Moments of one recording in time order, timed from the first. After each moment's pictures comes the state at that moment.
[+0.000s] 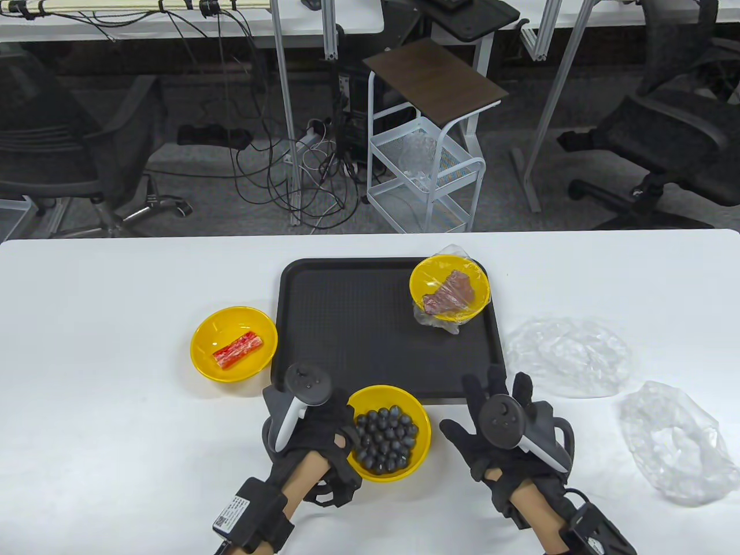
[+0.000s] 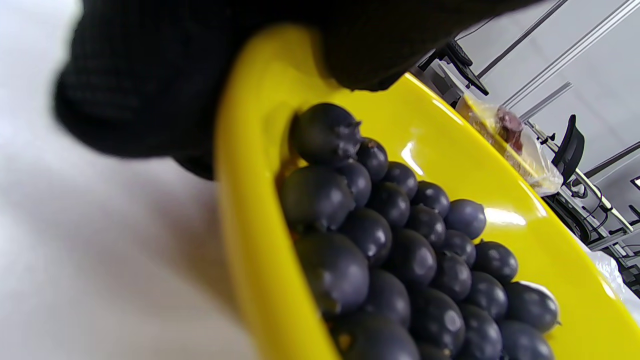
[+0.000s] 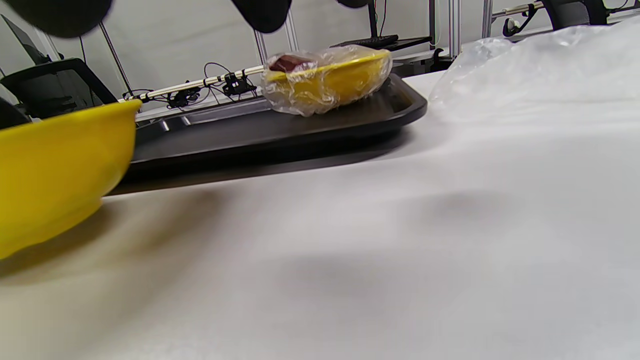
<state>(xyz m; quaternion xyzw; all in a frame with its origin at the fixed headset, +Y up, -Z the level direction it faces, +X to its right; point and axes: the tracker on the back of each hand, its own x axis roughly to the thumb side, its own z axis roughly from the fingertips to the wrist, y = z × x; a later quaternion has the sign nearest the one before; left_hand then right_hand) -0.117 -0.745 -0.311 -0.19 0.09 0.32 0.92 0.189 -0.724 -0.278 0.07 0.08 0.99 0.10</state>
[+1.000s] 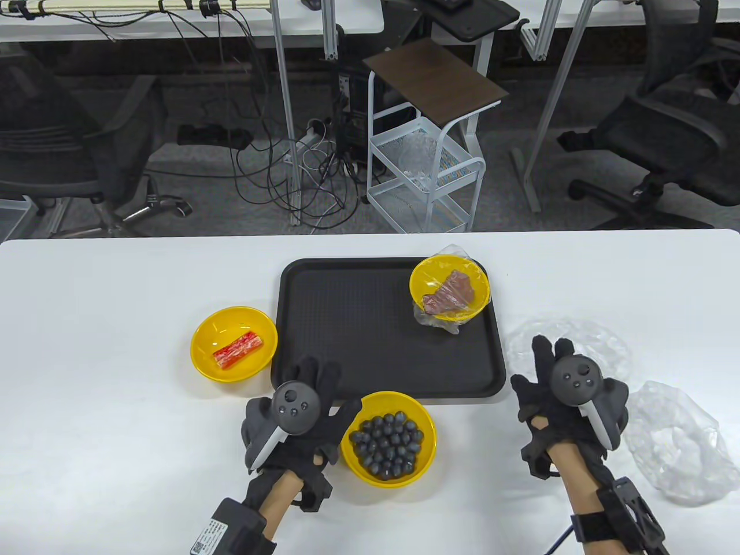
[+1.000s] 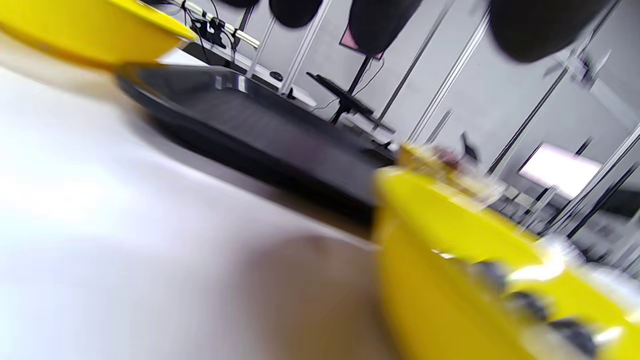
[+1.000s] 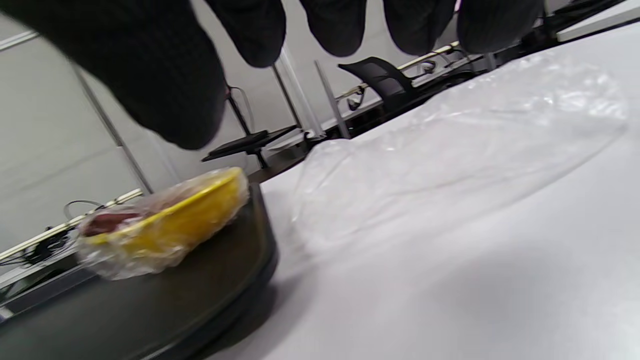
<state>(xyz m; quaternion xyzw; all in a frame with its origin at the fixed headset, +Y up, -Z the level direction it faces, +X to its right) -0.145 -0.734 -0.297 -0.09 -0.04 0.17 0.98 0.282 -0.712 -0.331 -0.15 0.00 0.96 0.22</state>
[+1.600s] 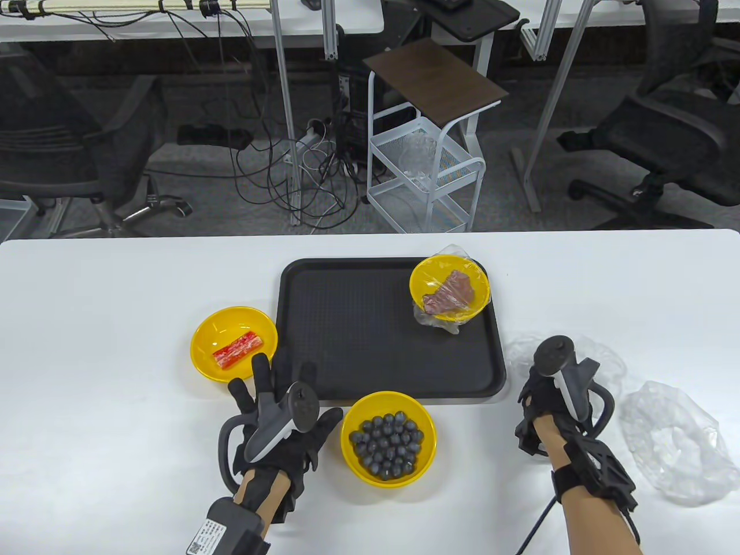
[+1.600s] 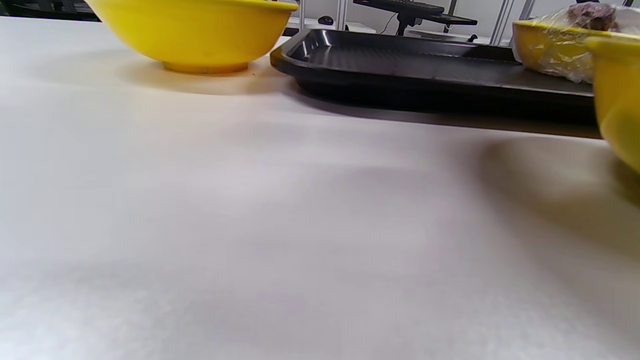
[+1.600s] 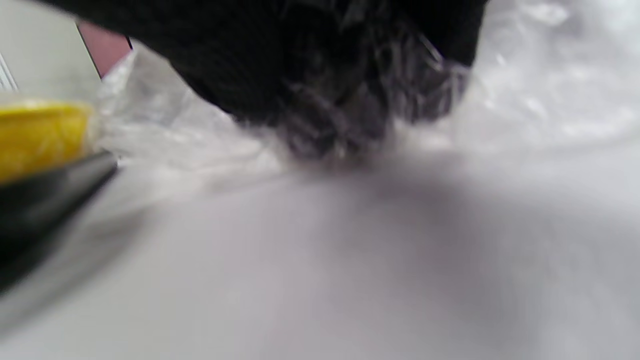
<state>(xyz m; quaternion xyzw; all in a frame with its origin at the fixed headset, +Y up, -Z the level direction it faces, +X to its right) -0.160 -0.743 -0.295 -0.15 0.04 0.03 0.99 0.281 -0.741 -0.359 -0.27 -0.04 0.95 0.12</state>
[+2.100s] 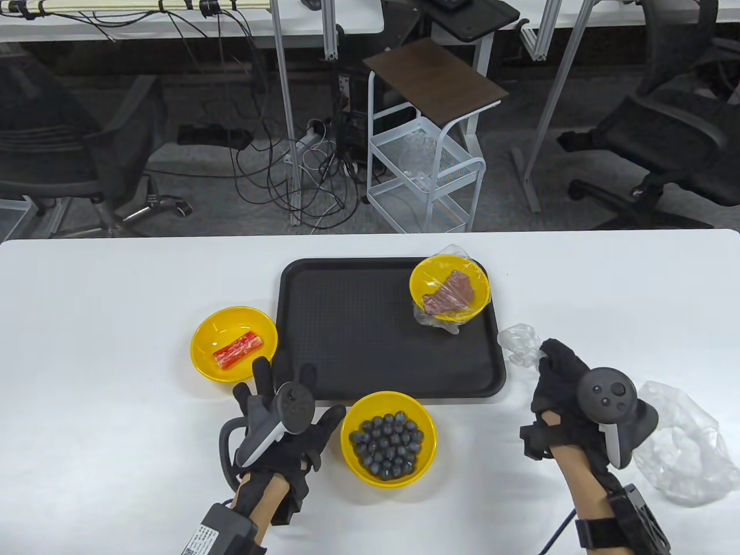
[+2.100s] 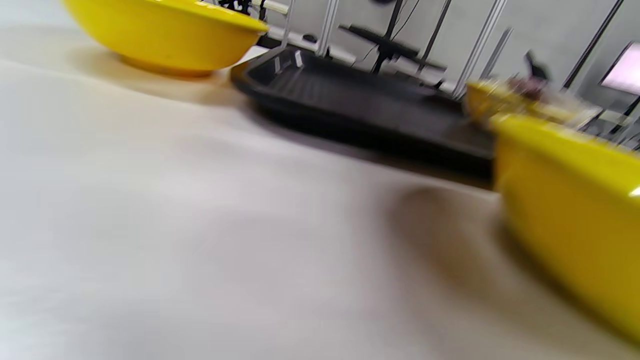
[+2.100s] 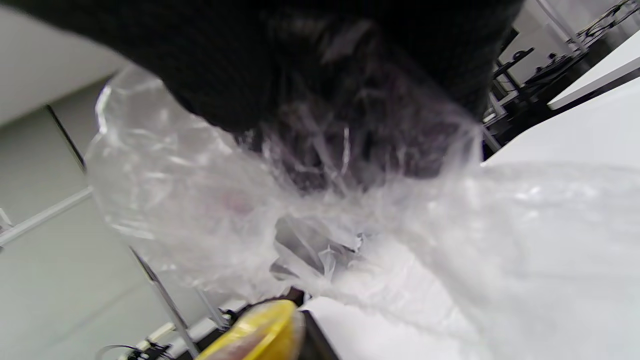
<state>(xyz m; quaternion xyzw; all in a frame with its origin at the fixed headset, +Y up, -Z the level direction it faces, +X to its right) -0.156 -0.726 -0.285 -0.10 -0.01 0.17 0.98 0.275 -0.664 -0.282 -0.14 -0.22 0.91 0.32</state>
